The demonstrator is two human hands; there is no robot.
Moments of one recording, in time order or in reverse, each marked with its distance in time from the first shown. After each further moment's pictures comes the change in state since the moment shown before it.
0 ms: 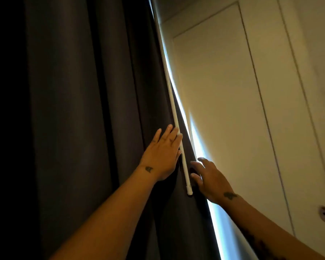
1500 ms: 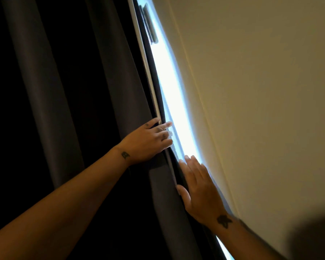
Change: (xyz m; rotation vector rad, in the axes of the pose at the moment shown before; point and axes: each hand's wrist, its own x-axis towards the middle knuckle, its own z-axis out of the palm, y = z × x) left_hand 0.055 -0.047 0.055 0.598 -0.246 0.453; right_hand 0.031 0.013 0.120 0.576 0.182 -0.302
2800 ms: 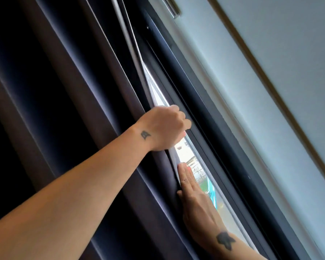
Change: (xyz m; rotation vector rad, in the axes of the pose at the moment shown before) left_hand -0.017 -0.041 -0.047 0.129 -0.444 -0.017; right_hand 0.010 -0.118 0.078 0.663 -0.029 0.052
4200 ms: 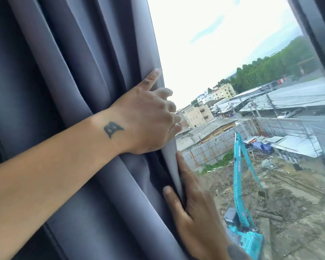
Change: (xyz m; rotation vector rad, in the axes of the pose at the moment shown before) left_hand -0.304 -0.017 0.029 0.122 -0.531 -0.057; right_hand -0.078 -0.189 0.218 0.426 -0.009 0.122
